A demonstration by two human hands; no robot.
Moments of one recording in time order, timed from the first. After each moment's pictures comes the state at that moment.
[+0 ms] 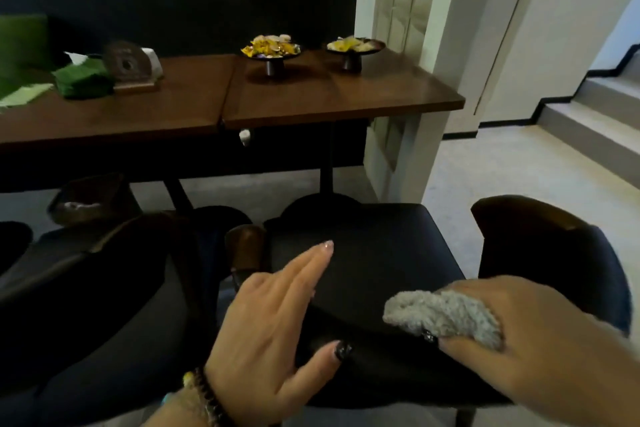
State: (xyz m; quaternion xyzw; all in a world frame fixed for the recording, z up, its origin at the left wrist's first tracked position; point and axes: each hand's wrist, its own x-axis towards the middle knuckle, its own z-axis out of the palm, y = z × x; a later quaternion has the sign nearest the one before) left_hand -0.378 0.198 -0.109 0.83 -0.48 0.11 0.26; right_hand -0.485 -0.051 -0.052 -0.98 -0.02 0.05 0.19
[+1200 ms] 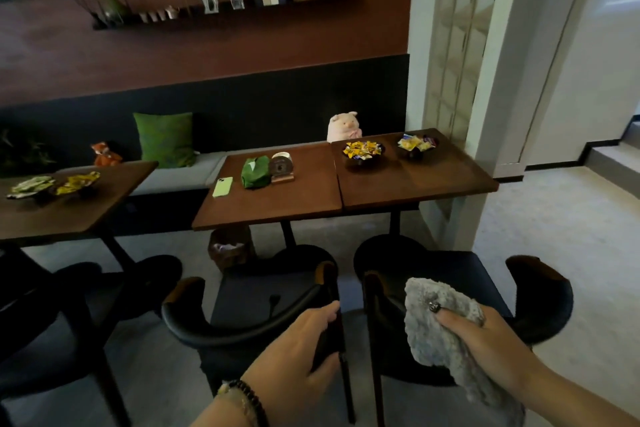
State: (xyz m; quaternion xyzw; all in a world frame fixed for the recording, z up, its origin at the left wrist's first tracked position) left_hand -0.512 0.450 0.194 0.89 -0.31 -0.16 0.30; right_hand -0.580 0.168 0.169 -0.74 0.14 0.01 0.65
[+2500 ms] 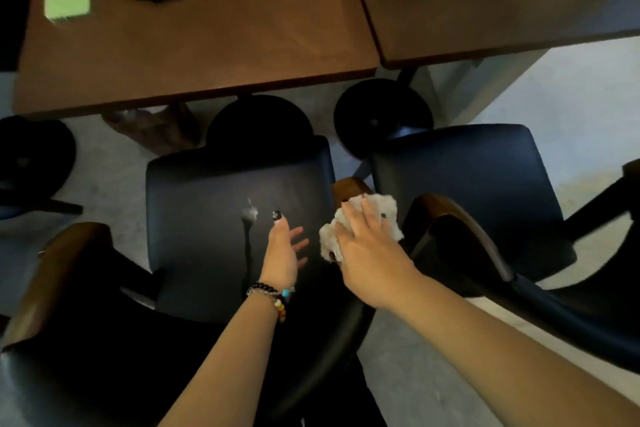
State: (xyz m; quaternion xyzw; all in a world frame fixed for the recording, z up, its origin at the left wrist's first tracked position) left_hand -0.151 0.455 -0.106 0.62 0.26 -0.35 0.65; right_hand -0.208 0.320 -0.073 -0.96 0.01 0.24 0.13
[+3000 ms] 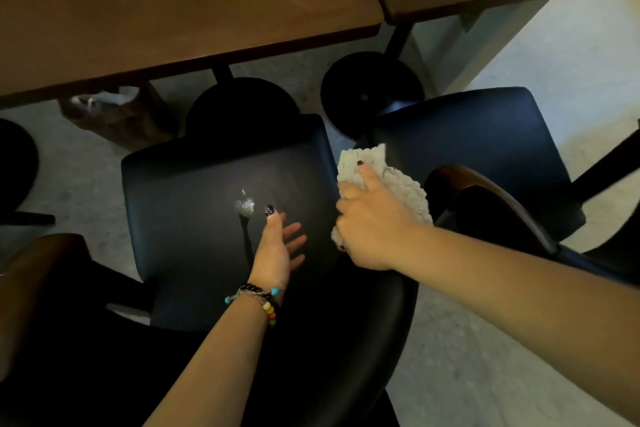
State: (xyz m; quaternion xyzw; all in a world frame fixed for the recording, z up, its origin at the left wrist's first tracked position) left_hand -0.136 0.485 -0.148 0.61 0.25 -0.40 0.64; right_hand -0.164 0.338 -0.089 -0.92 -0.17 0.30 -0.19
